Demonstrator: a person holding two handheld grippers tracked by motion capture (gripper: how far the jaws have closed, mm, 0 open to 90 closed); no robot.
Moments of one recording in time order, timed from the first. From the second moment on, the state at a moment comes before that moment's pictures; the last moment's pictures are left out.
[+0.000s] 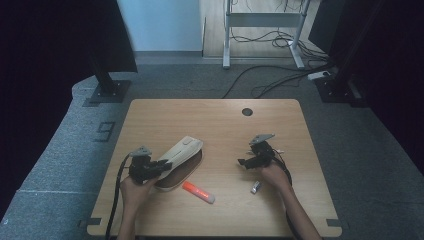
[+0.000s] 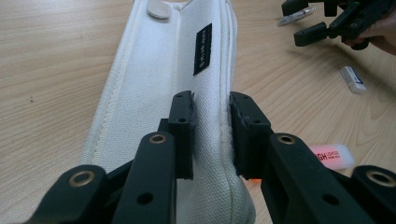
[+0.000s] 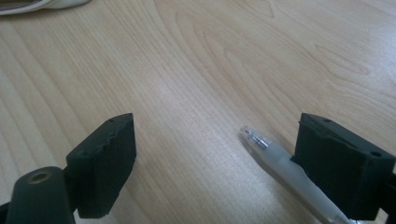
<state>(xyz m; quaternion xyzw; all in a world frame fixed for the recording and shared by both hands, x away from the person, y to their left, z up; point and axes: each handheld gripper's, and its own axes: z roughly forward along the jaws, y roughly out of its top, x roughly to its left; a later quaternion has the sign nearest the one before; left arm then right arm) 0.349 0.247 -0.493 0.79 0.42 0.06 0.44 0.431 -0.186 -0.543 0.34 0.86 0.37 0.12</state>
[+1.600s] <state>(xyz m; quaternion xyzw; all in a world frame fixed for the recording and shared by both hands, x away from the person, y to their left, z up) 0.349 0.245 -0.493 0.79 0.42 0.05 0.44 0.376 -0.187 -0.538 0.31 0.89 0.33 0.10</state>
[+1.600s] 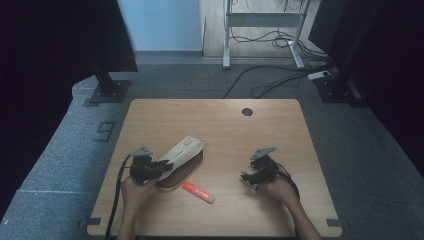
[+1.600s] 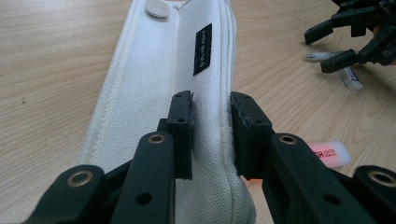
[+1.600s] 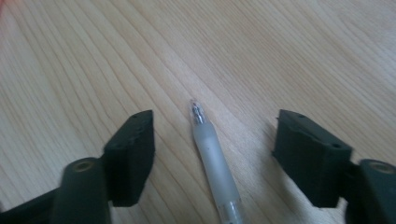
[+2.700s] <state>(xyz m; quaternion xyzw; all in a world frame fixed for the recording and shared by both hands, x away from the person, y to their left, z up) 0.349 0.244 -0.493 0.79 0.42 0.05 0.44 0.343 -0.269 -0.533 0.32 0.89 0.31 0.10</state>
